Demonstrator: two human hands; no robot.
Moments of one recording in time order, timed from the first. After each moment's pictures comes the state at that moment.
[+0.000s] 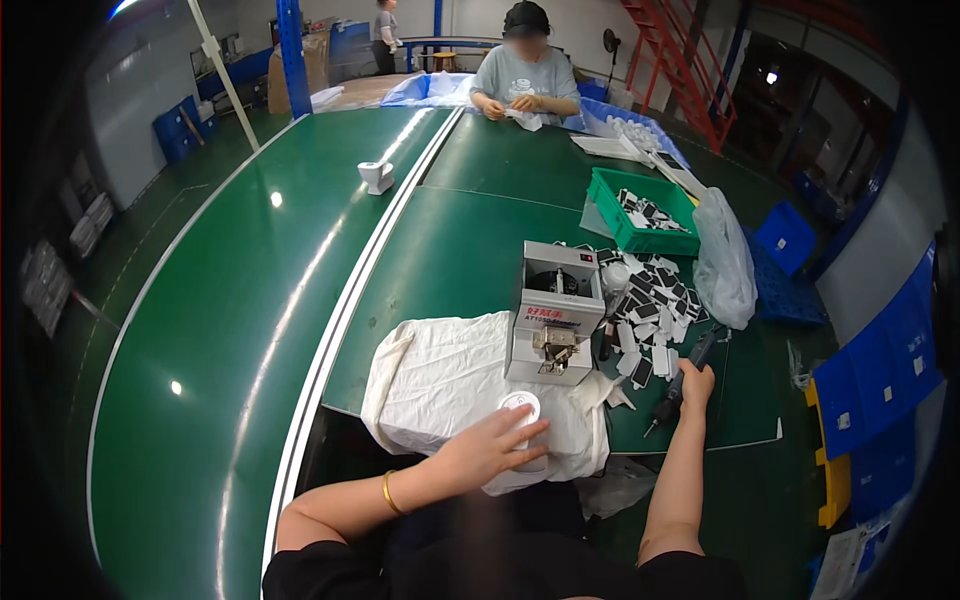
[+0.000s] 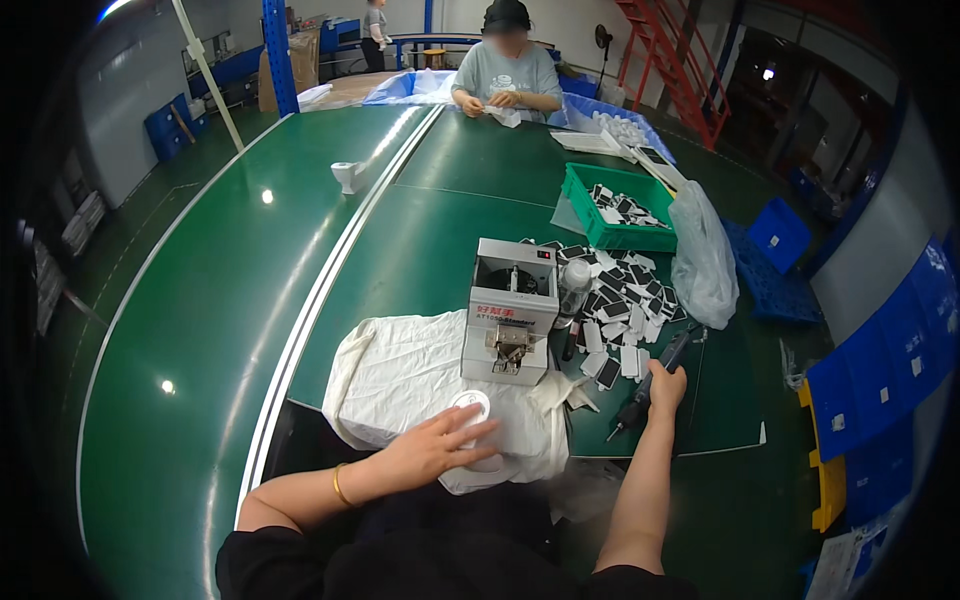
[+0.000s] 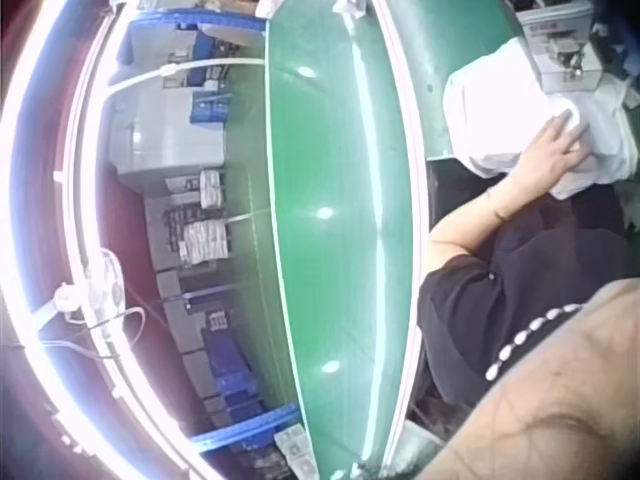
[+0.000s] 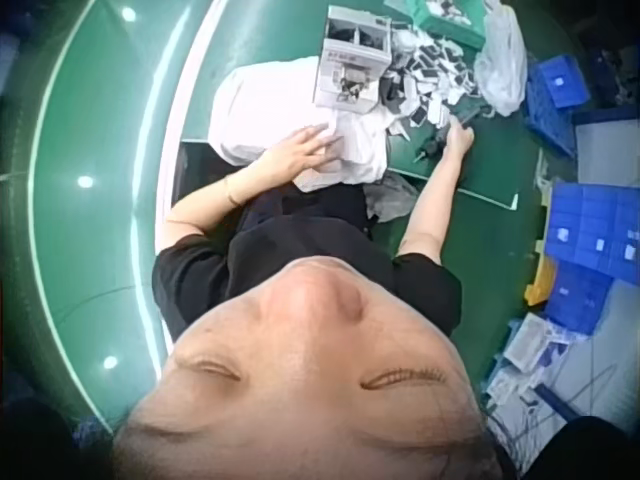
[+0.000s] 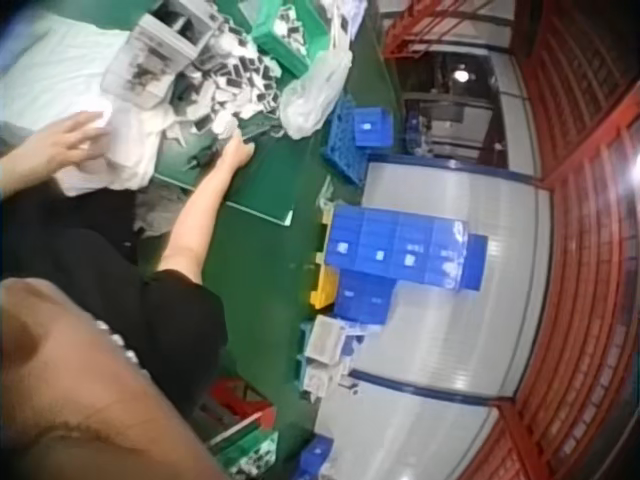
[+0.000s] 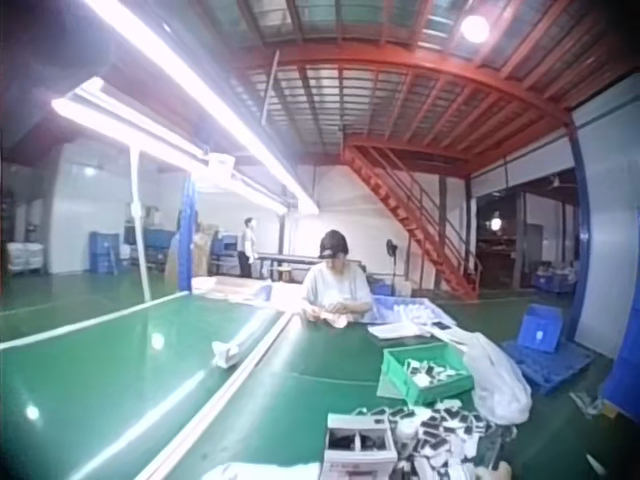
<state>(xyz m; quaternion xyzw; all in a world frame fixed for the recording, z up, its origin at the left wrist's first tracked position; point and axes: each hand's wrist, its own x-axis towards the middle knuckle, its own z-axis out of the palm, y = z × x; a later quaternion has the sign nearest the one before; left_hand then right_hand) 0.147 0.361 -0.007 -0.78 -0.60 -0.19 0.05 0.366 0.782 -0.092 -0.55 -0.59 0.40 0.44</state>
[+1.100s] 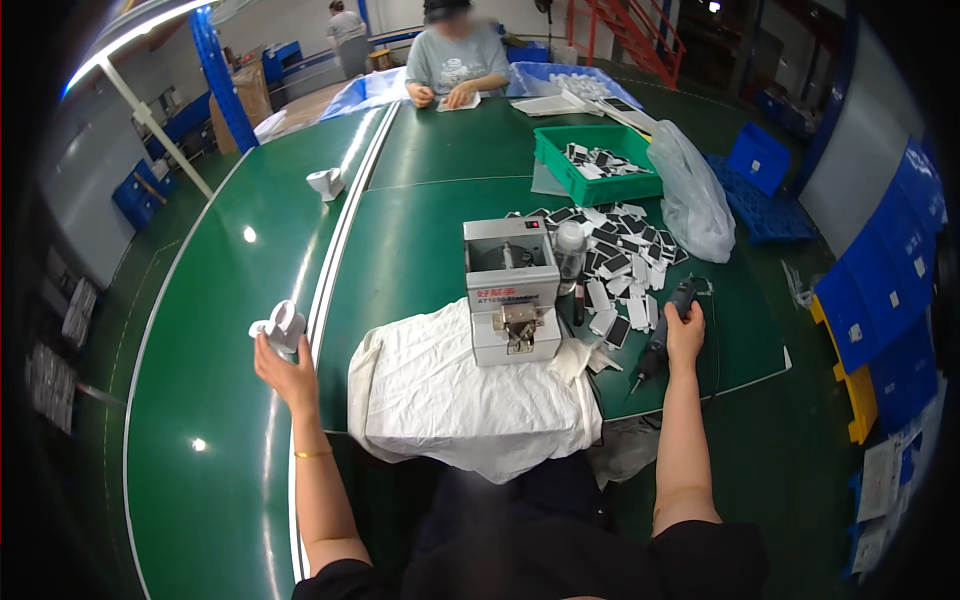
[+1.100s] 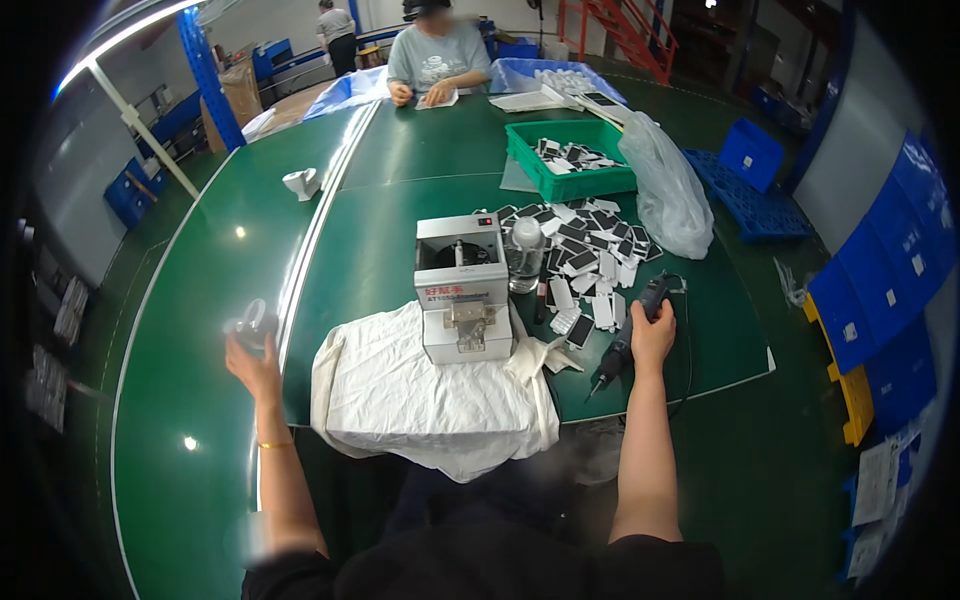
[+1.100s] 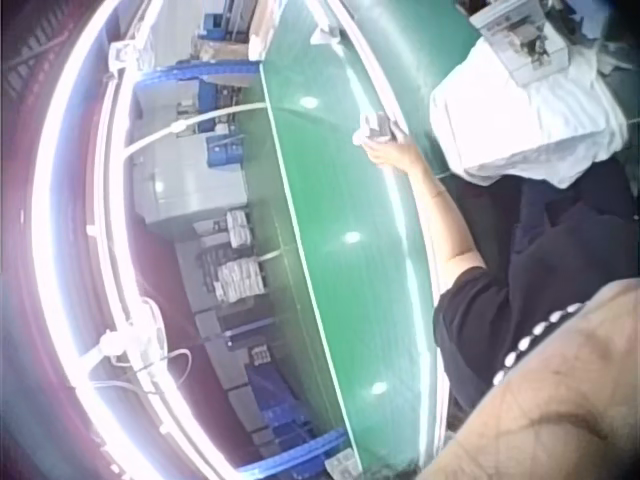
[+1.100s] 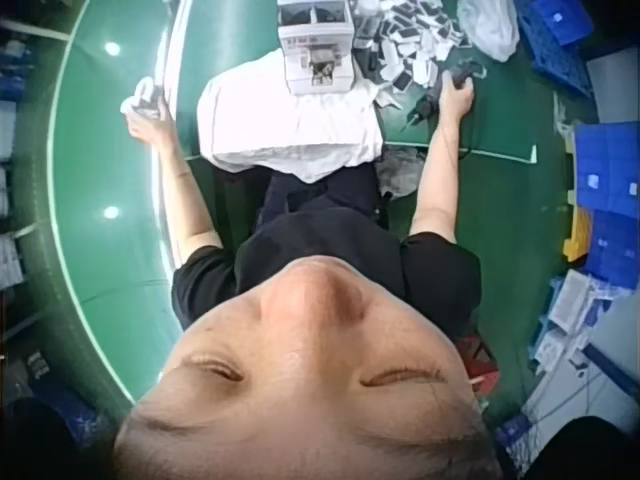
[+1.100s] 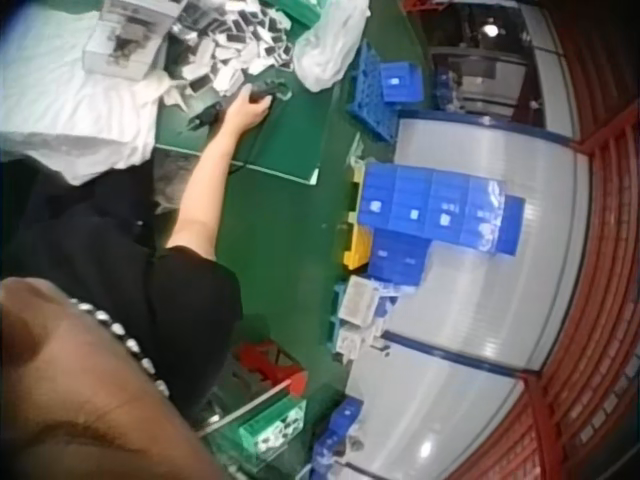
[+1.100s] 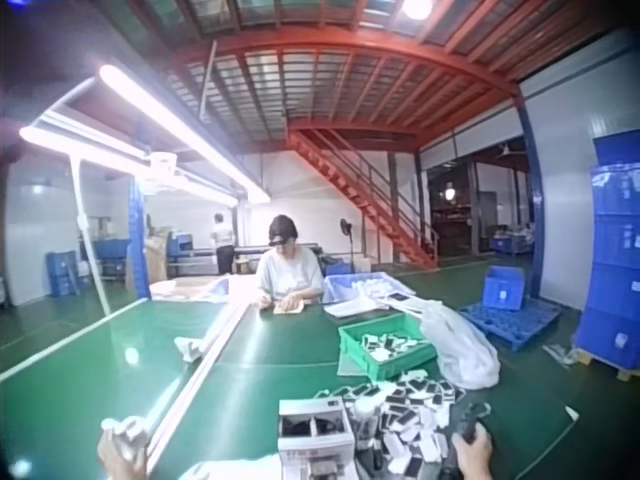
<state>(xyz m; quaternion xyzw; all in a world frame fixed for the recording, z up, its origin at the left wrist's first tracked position) -0.071 0.279 -0.058 -0.13 -0.88 -0.29 0.34 0.367 0.770 -0.107 -0.54 -0.60 0.29 0.51</state>
